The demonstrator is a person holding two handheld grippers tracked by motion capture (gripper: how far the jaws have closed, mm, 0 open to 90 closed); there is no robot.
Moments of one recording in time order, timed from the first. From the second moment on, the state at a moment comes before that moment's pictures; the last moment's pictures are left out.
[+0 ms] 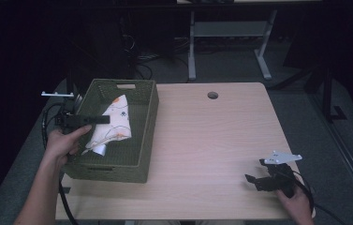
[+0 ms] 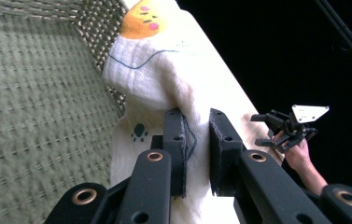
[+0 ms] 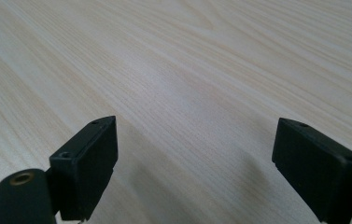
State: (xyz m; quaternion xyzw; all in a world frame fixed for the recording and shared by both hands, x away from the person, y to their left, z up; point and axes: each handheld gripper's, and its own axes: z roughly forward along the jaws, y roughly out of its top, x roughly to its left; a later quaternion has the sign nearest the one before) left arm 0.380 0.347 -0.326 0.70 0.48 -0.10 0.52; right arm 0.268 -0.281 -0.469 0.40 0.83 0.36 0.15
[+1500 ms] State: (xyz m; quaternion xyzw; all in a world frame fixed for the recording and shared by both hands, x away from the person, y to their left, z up) left arm 0.408 0.341 -0.341 0.76 0.47 -0.05 0.44; right arm 0.270 -0.273 -0.475 0.40 0.84 0.34 0.14
